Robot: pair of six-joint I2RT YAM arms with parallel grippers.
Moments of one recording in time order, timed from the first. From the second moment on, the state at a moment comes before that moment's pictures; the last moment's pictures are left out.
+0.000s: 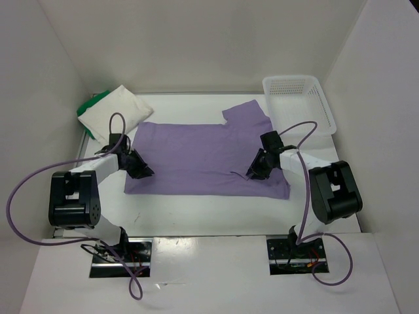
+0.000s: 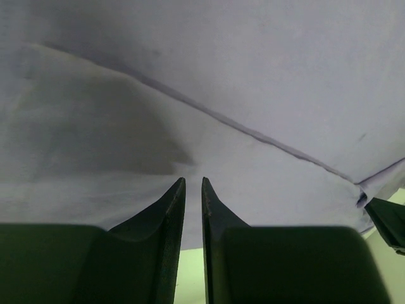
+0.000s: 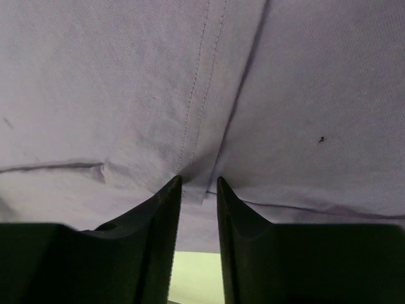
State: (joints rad) left arm 0.06 1.55 0.81 -0.37 0.33 -0.66; right arm 0.26 1.59 0.84 -0.39 -0.14 0.84
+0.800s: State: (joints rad) left arm 0.22 1.53 0.75 -0.41 0.35 -0.63; right arm 0.26 1.88 1.18 -0.36 -0.27 0.83
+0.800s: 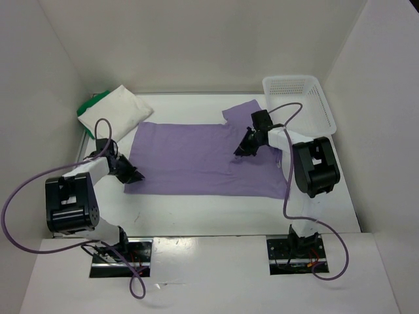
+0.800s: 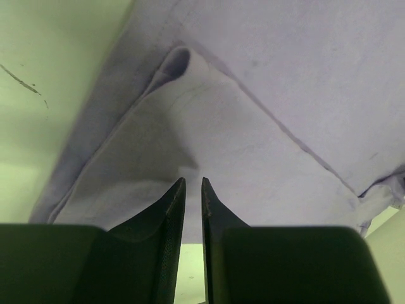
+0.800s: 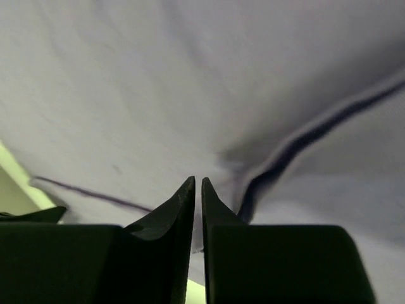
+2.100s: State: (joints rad) left arm -0.05 1.61 0.76 -0.45 0.46 -0.71; right arm 0.69 1.86 1.09 -0.33 -0.21 0.80
